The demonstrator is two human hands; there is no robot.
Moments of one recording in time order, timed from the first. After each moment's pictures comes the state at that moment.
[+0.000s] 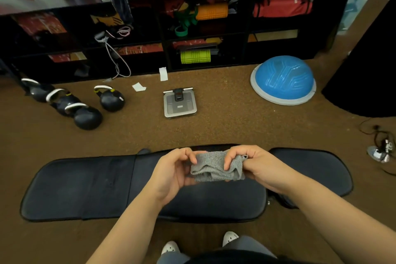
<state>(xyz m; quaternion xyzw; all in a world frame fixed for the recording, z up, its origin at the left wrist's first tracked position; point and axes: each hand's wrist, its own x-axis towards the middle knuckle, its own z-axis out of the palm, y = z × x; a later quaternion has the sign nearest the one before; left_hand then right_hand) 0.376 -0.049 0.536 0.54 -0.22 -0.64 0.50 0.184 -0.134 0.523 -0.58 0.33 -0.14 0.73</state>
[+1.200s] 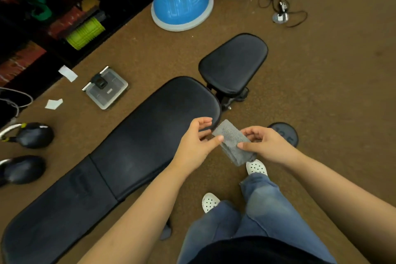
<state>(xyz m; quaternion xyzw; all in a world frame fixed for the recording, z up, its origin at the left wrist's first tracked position) 0.258 0.041 0.433 0.54 -0.59 -0.58 0.14 0.064 0.101 0.400 -0.36 0.66 -0.27 0.60</state>
